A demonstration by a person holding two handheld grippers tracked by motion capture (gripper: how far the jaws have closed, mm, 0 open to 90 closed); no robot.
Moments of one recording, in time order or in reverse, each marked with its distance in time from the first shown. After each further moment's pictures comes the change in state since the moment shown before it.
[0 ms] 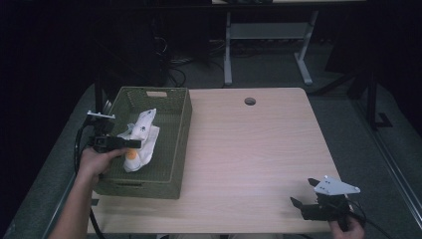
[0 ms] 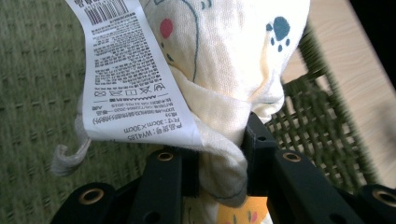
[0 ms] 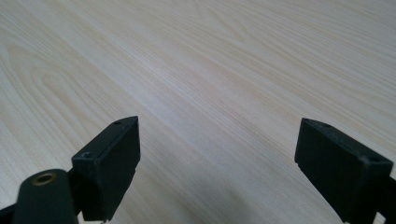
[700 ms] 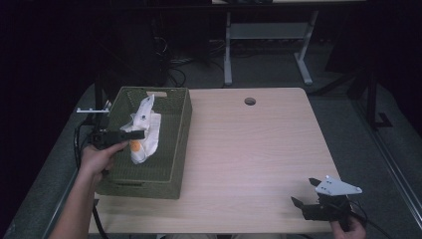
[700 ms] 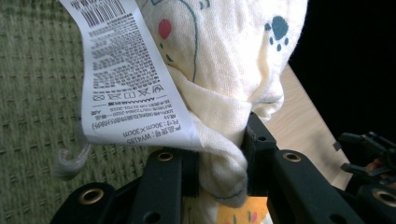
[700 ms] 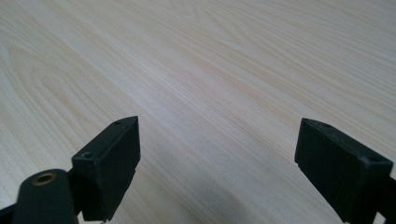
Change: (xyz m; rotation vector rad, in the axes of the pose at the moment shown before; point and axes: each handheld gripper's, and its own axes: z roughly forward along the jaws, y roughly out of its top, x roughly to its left) left arm -0.015 0.005 -0.012 -0.168 -0.169 -0.012; right arm -0.001 0.000 -0.003 -0.010 -0.006 -0.004
